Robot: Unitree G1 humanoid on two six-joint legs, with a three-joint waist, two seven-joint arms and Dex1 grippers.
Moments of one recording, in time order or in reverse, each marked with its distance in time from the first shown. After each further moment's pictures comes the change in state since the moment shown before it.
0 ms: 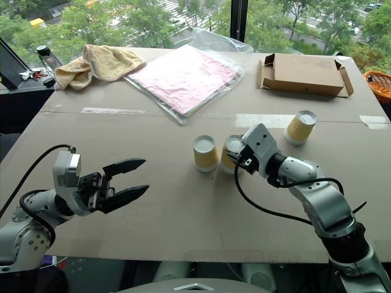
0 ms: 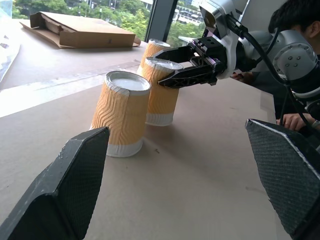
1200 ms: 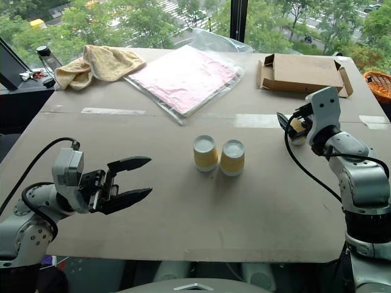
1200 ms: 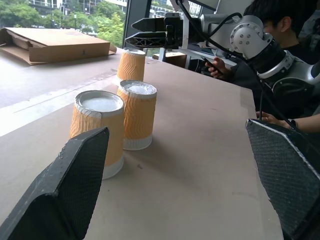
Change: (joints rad) left arm -0.051 0.012 -0.035 -0.055 -0.008 0.000 -0.041; right arm -0.124 -0.040 -0.369 0.345 -0.043 -0.054 -0.135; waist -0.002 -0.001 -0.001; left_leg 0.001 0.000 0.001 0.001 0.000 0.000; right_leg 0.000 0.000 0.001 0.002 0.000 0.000
